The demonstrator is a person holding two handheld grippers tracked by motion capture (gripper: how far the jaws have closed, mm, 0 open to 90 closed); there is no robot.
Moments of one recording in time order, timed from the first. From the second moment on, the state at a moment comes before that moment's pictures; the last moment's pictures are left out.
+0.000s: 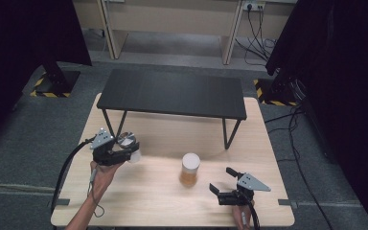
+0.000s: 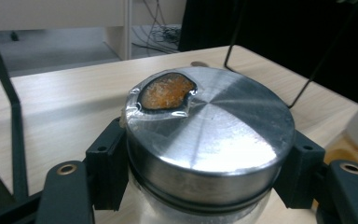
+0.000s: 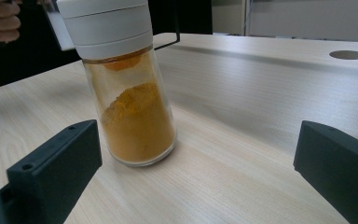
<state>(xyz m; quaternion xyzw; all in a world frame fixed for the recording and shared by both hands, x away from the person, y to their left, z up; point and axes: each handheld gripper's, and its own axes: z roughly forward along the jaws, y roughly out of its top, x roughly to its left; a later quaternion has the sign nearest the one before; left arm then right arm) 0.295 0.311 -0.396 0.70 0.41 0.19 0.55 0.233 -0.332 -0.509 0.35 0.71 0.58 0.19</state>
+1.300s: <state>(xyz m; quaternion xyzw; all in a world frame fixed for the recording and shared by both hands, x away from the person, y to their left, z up) 0.411 0.263 -0.208 0.72 0.41 0.22 0.52 0.236 -0.336 -0.511 0.34 0.71 0.59 0.17</state>
